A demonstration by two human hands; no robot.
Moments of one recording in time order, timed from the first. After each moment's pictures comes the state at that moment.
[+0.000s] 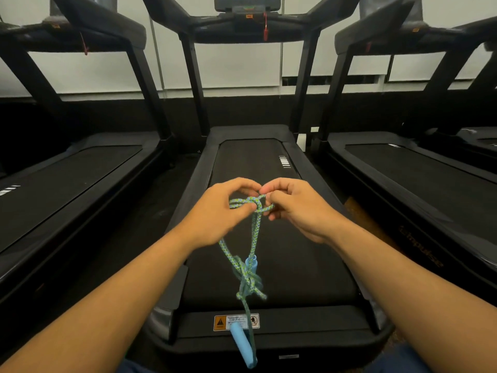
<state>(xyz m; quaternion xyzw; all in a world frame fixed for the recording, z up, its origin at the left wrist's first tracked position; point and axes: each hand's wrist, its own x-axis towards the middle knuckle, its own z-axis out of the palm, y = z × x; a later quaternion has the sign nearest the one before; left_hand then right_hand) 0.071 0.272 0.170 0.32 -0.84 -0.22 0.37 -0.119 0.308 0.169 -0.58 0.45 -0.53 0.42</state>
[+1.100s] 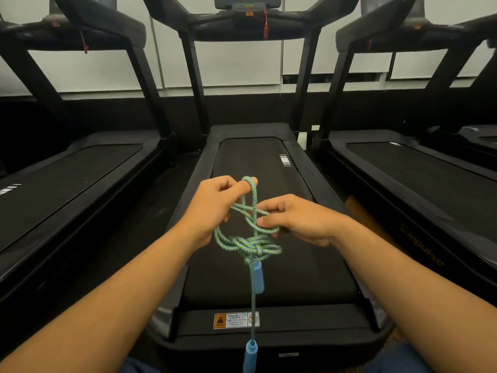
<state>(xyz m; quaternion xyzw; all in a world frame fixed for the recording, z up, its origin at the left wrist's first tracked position) 0.061 0.277 0.175 0.35 -0.67 -0.44 0.49 -0.129 0.314 0.164 -0.69 0.44 -0.33 0.48</state>
